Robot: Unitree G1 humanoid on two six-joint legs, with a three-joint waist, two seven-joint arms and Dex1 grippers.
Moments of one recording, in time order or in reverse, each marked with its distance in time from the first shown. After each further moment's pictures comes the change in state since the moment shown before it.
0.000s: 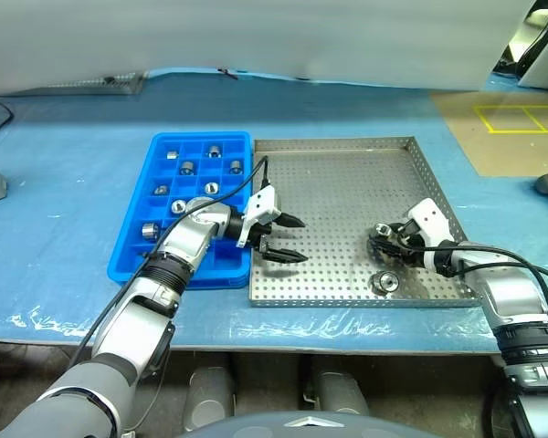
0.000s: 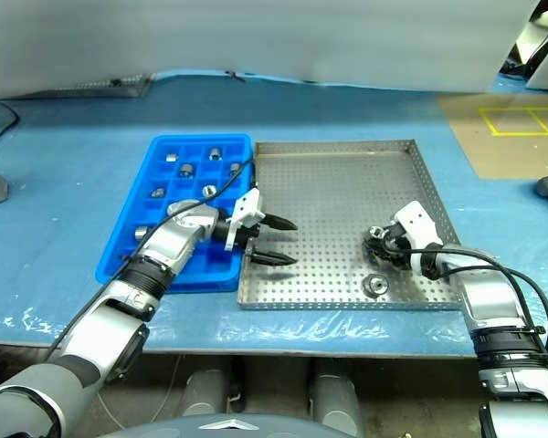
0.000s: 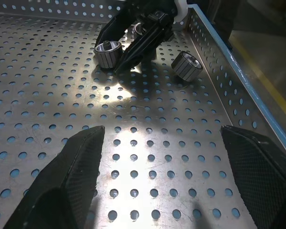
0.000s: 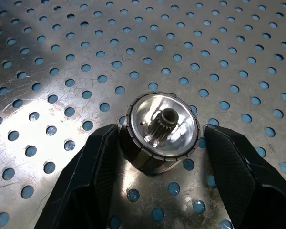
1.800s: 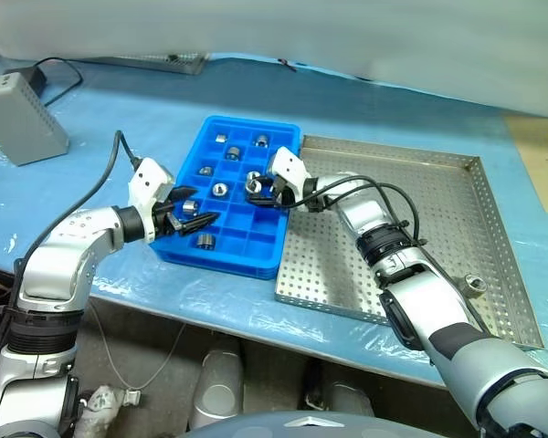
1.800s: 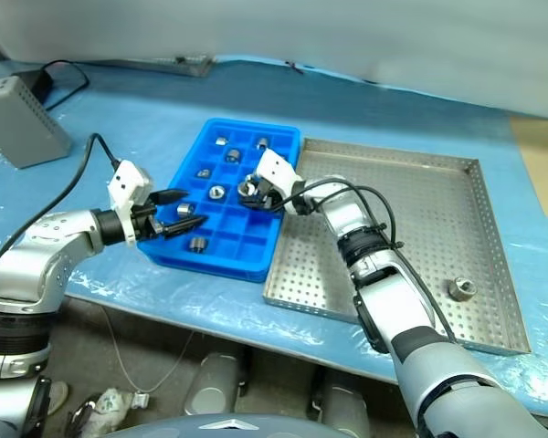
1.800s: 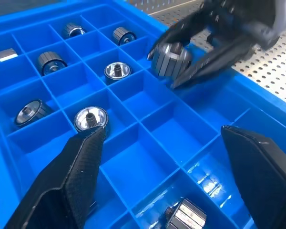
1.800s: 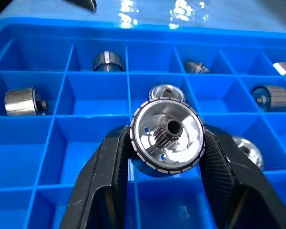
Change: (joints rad) left arm 0.402 0.398 0.396 -0.827 -0.229 0.630 0.458; right arm -0.710 0.509 0.295 0.703 -0.200 -0.471 0.176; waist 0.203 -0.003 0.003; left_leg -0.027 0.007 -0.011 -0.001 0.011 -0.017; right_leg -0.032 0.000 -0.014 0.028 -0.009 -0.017
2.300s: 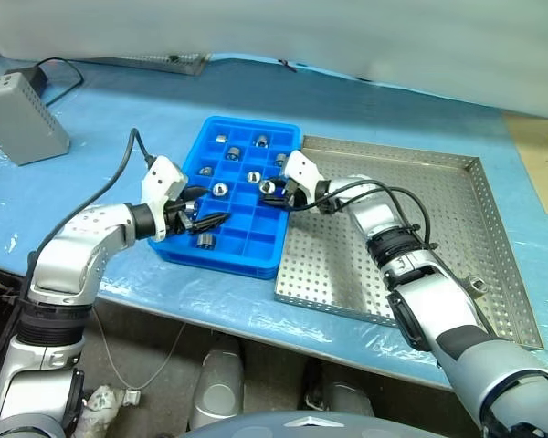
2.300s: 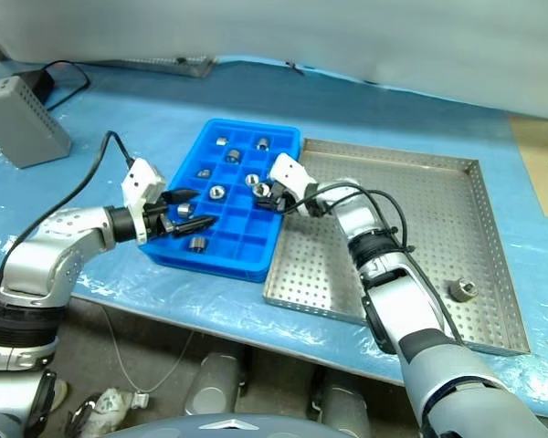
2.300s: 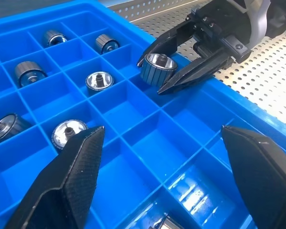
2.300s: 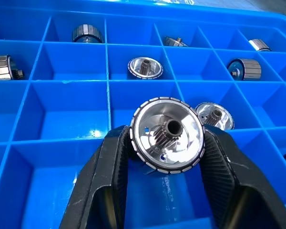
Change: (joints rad) left arm -0.061 -0.010 -0.077 0.059 -0.023 -0.017 -0.007; right arm 0.036 -0.048 -0.025 -0.018 -0.018 -0.033 -0.004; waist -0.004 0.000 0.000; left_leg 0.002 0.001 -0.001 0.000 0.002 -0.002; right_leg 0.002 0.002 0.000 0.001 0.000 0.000
